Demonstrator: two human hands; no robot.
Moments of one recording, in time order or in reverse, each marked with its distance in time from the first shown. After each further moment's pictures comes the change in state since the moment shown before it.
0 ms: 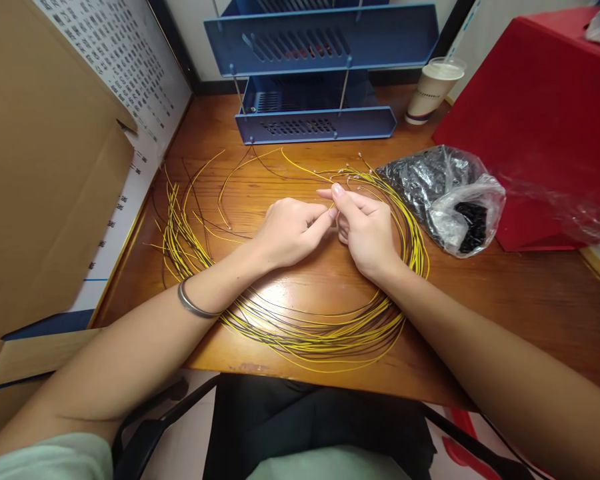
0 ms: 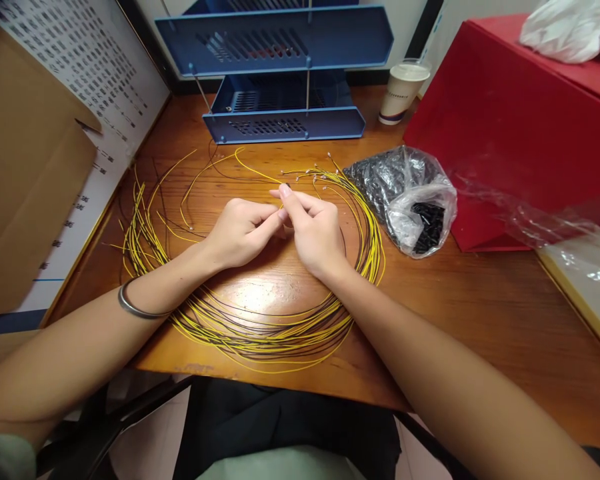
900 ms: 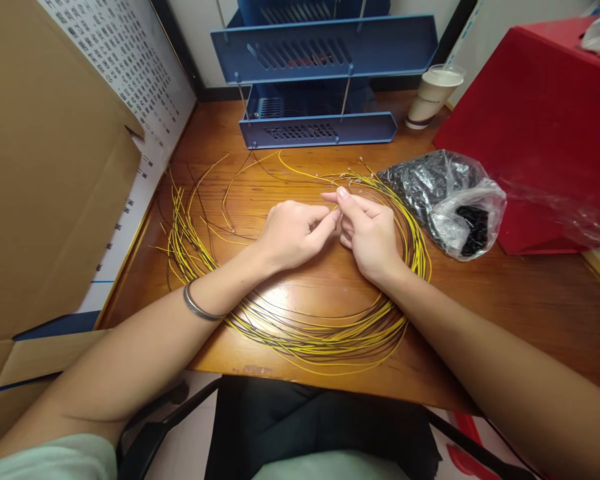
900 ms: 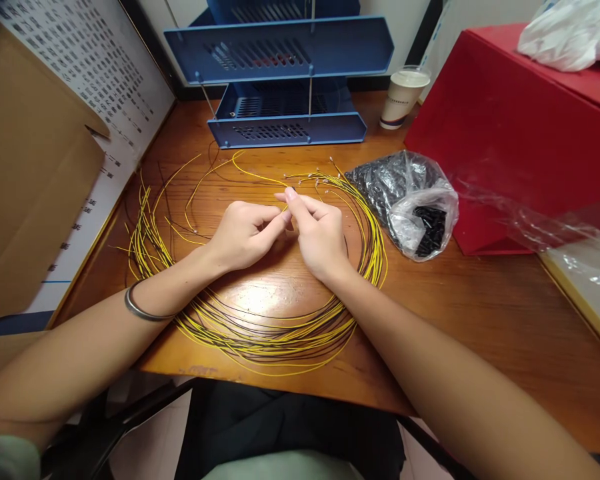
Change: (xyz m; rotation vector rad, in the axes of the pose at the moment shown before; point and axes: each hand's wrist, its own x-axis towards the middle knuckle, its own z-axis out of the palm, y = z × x) left_hand -0.001 0.000 0.001 0.039 0.079 0.017; right_hand -0.001 -0.001 -0.001 0.027 0.019 0.012
